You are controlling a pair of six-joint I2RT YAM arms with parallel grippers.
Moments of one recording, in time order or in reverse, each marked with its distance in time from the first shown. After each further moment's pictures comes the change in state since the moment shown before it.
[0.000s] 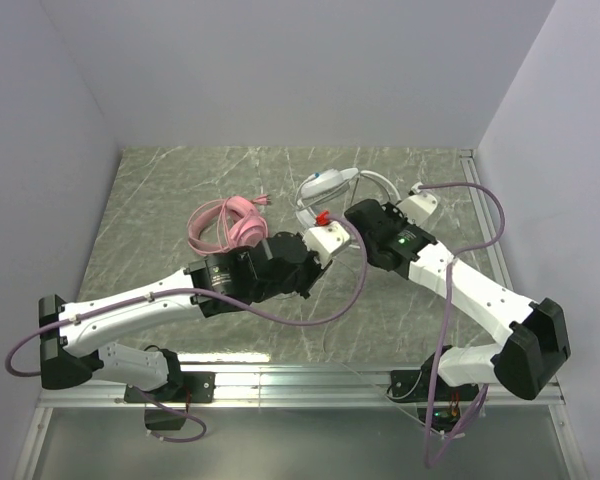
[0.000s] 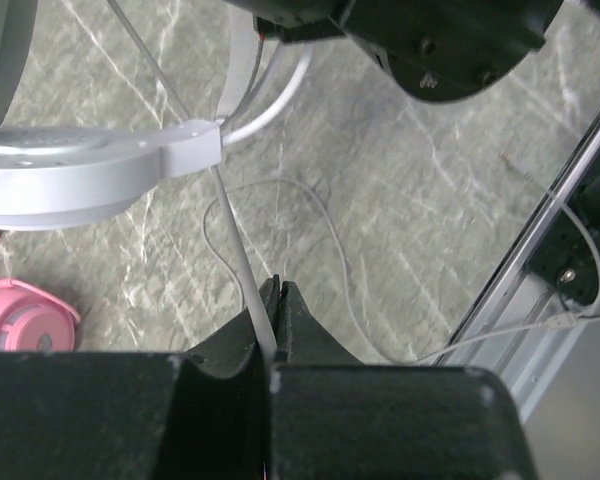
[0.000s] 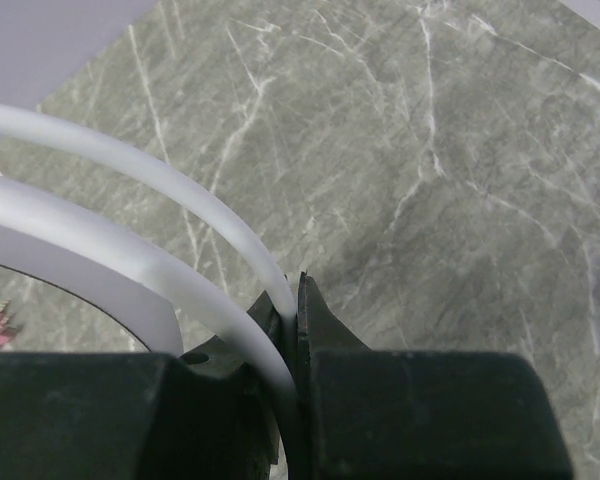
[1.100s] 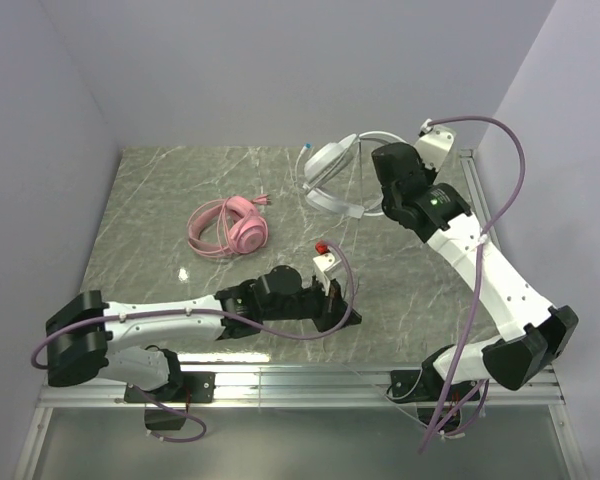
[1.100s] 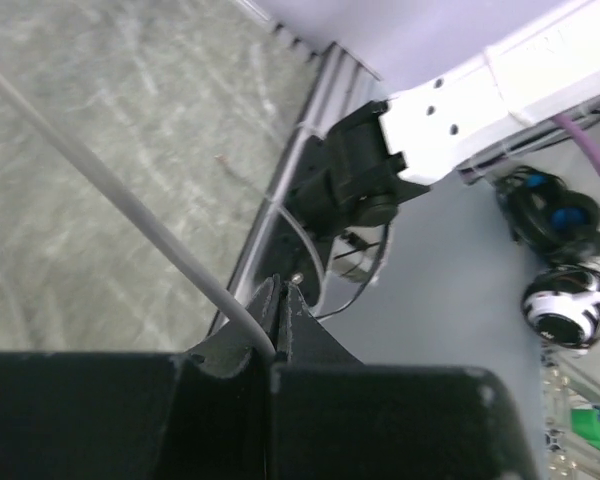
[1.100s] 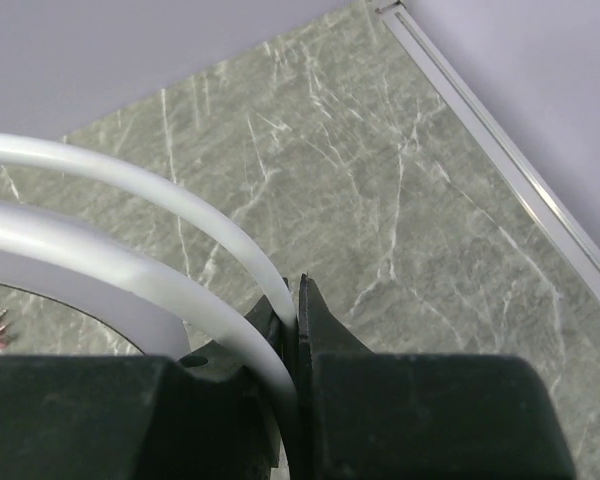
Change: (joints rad) left arm -0.005 0.029 -0.472 0.704 0.473 -0.464; right arm -0.131 0.063 0.416 -0.098 -0.090 -0.486
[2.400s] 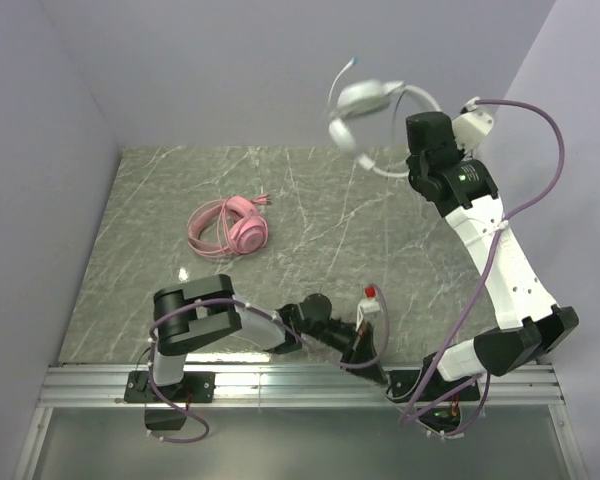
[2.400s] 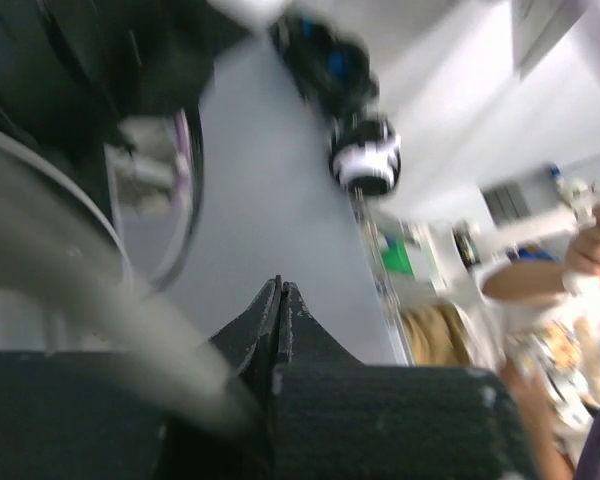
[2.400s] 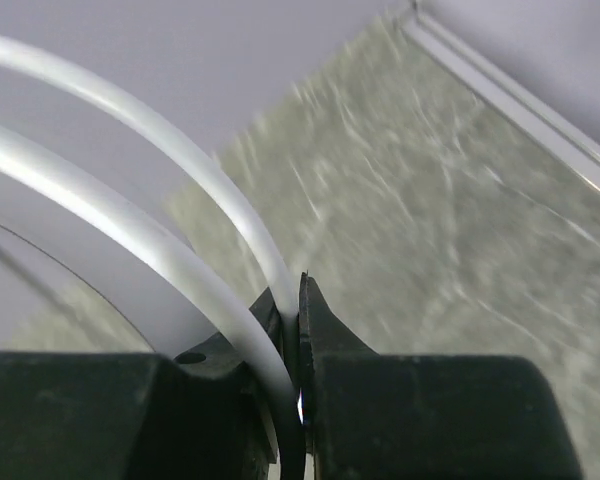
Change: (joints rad) left arm -0.043 0.601 -0.014 0.892 0.571 -0.369; right arm -0.157 0.061 0.235 -0.132 -0.171 0.145
